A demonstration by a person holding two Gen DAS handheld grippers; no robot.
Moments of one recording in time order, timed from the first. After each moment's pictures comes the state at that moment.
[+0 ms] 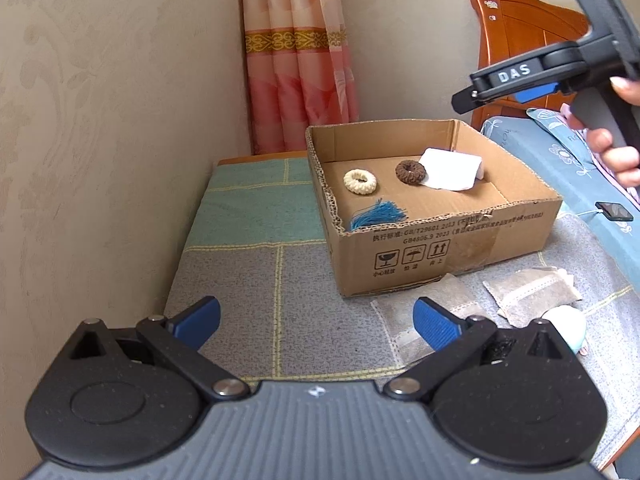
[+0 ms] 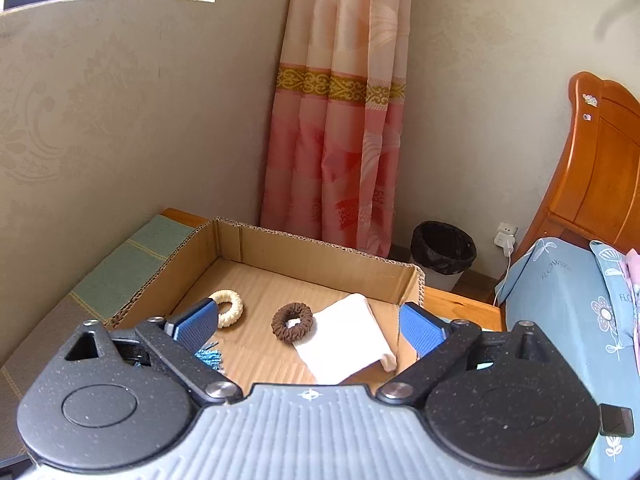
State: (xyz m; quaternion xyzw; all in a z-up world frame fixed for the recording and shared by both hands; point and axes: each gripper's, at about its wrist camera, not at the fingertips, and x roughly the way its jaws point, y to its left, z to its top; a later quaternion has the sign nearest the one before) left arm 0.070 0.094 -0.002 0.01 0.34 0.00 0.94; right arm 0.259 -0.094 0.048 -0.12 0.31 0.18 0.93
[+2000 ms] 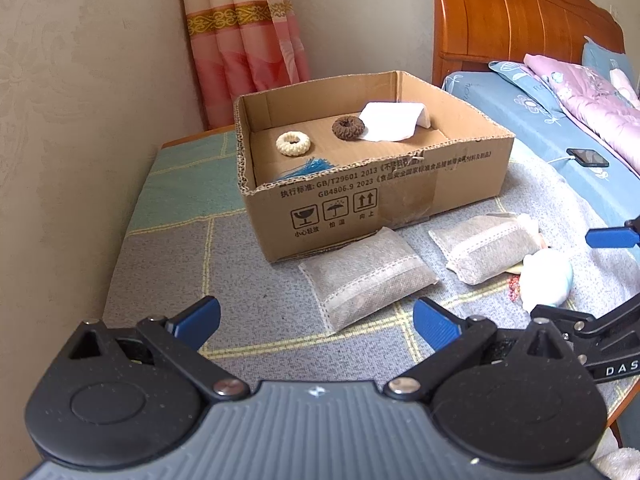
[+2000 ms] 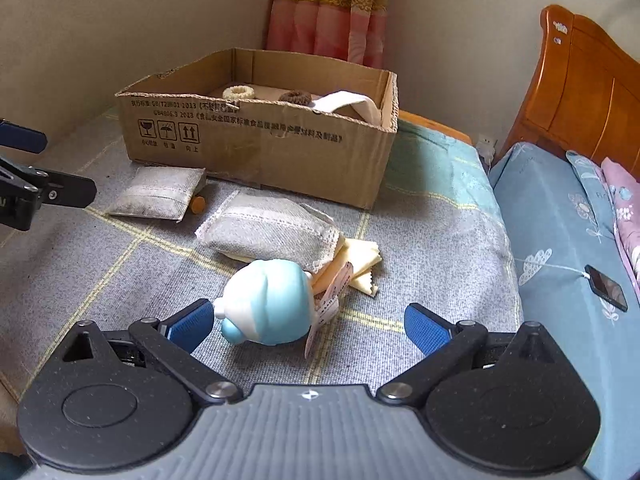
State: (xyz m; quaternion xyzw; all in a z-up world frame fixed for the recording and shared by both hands) left arm 0.071 0.046 -0.023 0.06 0.38 -0.05 0.92; right arm 0.085 -0.168 -0.056 -0.15 0.38 0.15 0.90
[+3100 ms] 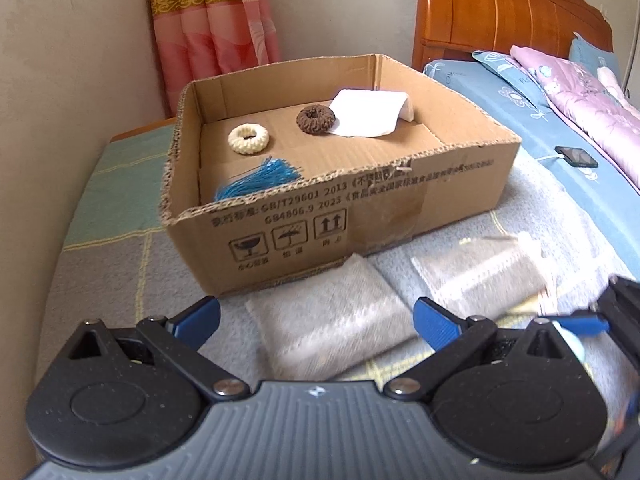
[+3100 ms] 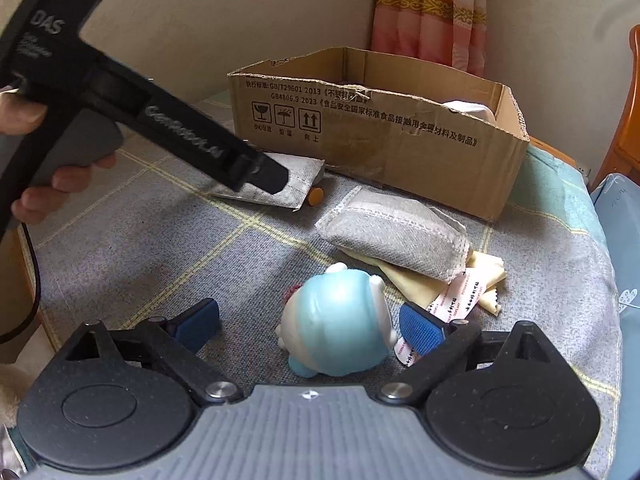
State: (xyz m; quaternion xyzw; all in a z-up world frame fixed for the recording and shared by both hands) left arm 0.133 0.025 -0.046 0.03 0.41 -0.08 0.91; right arm 0.082 -0.142 -0.078 -0.14 0.38 0.30 0.87
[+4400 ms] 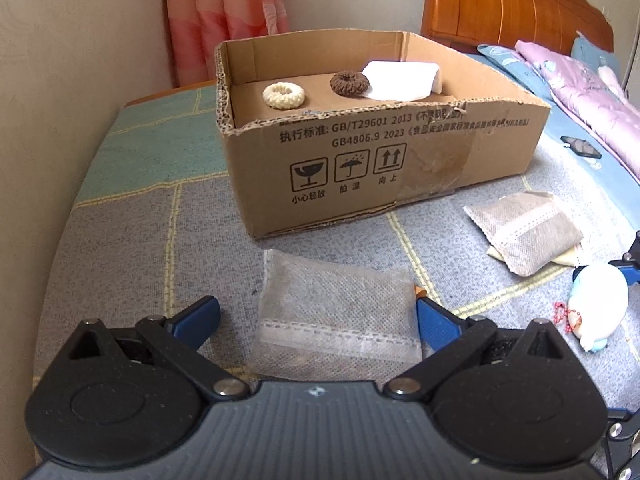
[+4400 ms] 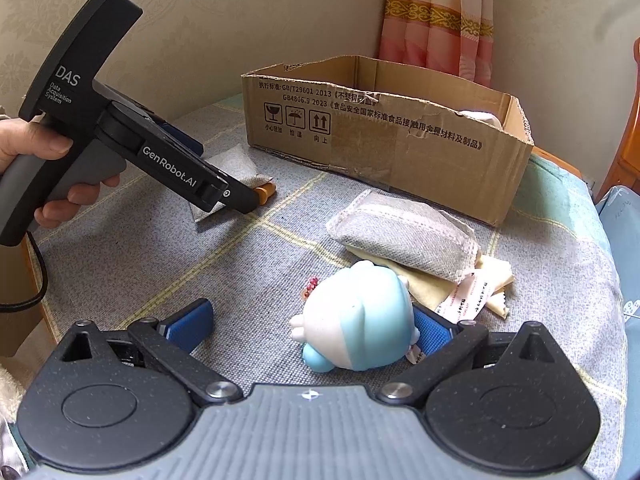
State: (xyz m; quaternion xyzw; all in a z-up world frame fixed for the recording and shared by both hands) left arm 0.114 0.070 -0.076 0.03 0.41 -0.09 0.91; right arm 0.072 -0.144 -0.084 -0.14 0.36 0.31 0.87
